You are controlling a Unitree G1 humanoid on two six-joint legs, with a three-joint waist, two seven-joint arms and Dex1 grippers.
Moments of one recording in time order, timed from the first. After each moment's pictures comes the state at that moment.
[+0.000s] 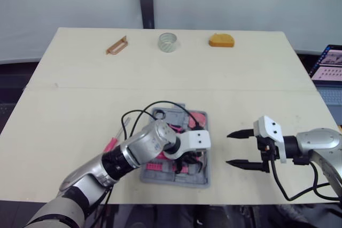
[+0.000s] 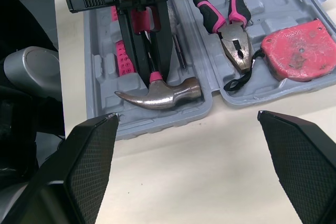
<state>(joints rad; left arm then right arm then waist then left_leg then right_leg) -0.78 0.37 -0.80 -0.18 -0.07 1.01 -0.86 -0.10 -0.98 -0.05 -0.32 0.47 0.46 1.21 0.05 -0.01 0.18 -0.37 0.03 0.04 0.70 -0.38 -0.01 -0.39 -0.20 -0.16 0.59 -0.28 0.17</state>
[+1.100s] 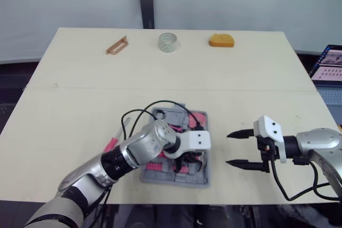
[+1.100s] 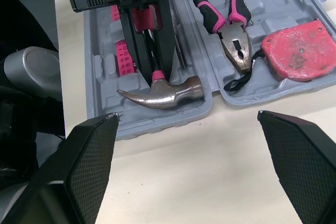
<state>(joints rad) -0.78 0.38 -0.81 -0.18 -0.04 0.96 -0.87 -0.10 -0.98 -0.05 -0.32 0.47 0.46 1.21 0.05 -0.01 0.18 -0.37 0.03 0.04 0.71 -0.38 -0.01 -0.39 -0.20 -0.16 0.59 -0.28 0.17</state>
